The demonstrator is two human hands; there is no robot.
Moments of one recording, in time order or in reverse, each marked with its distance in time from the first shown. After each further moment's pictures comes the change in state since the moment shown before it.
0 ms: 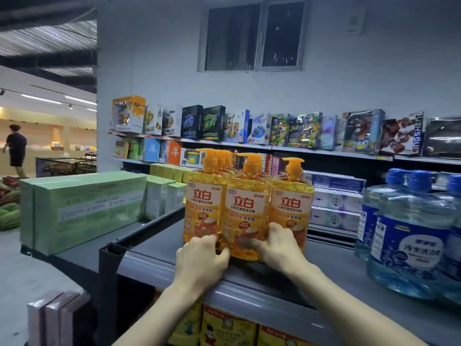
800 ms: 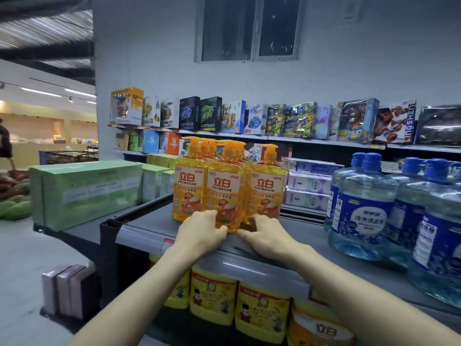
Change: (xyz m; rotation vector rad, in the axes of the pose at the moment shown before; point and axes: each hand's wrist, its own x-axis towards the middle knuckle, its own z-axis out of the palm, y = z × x) left_hand -0.020 0.067 -0.025 0.062 -0.207 -0.070; right_hand -0.071 -0.010 -0.053 -0.150 -0.212 0.036
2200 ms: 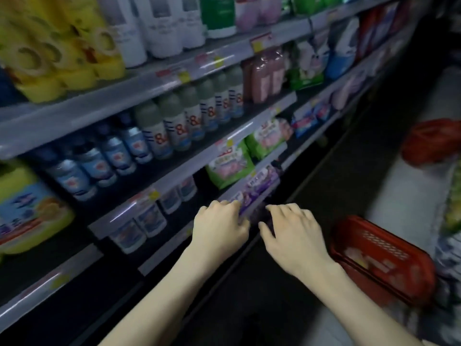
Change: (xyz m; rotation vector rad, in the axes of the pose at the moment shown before) left_hand -0.453 0.601 0.396 -0.001 -0.710 1.012; right_hand -0.695 0.491 -0.145 -0.575 0.336 1.061
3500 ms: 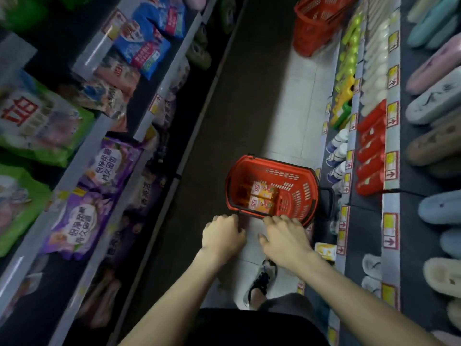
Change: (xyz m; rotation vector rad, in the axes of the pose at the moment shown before) left_hand 0.199 0.412 0.309 0.032 -0.695 0.203; right_hand -0.021 0.491 0.137 0.034 -0.639 0.450
